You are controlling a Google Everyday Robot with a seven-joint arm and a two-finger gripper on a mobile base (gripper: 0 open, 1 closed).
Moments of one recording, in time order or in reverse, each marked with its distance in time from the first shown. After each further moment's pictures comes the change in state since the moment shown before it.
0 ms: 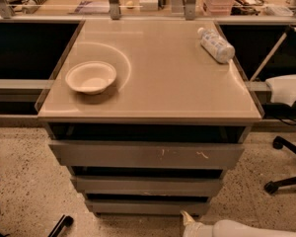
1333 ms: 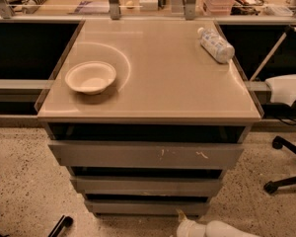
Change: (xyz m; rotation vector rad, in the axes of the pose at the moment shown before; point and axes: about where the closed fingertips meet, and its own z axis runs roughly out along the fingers) arm 0.034 -0.041 0.087 0.036 -0.124 0.137
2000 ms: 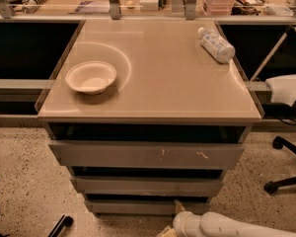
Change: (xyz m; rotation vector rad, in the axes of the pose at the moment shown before) arm -0.032 -0.015 -0.002 0.051 0.014 -0.027
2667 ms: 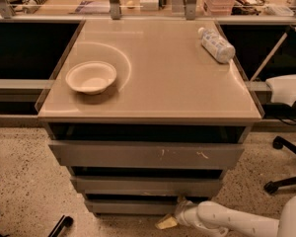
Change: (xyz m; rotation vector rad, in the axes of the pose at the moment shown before) arm 0.010 -0.065 0.038 0.072 0.024 0.039
